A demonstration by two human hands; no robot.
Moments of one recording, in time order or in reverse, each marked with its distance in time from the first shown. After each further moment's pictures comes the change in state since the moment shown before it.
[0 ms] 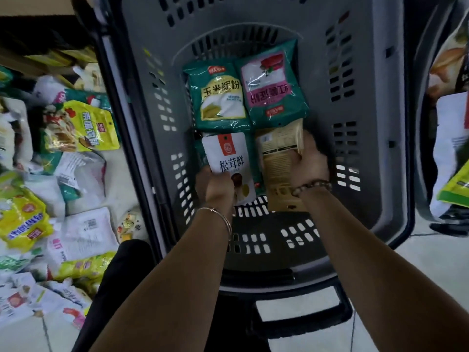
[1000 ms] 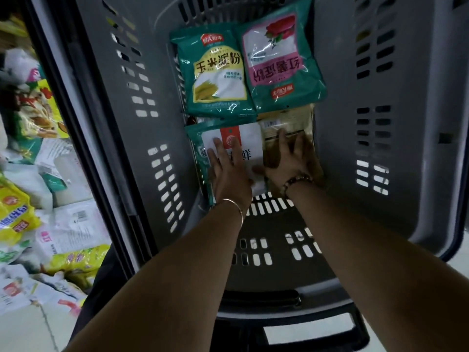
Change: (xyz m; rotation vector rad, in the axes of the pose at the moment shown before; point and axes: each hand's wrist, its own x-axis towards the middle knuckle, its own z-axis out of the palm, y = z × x) left_hand 0.036 -0.051 0.038 1.002 -0.182 0.637; right_hand 0.042 0.043 0.088 -0.185 -0.395 0.018
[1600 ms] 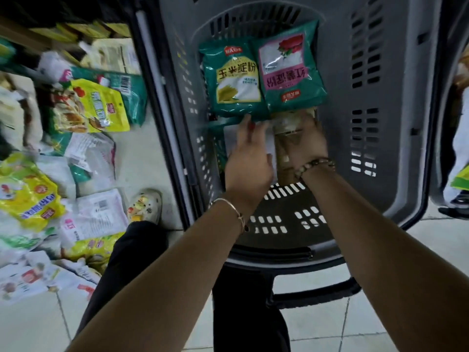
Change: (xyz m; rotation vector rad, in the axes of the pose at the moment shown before) left_hand -0.063 0.027 -0.124 -0.316 0.128 0.333; right_hand -0.063 -0.059 -0.059 0.135 0.392 -0.091
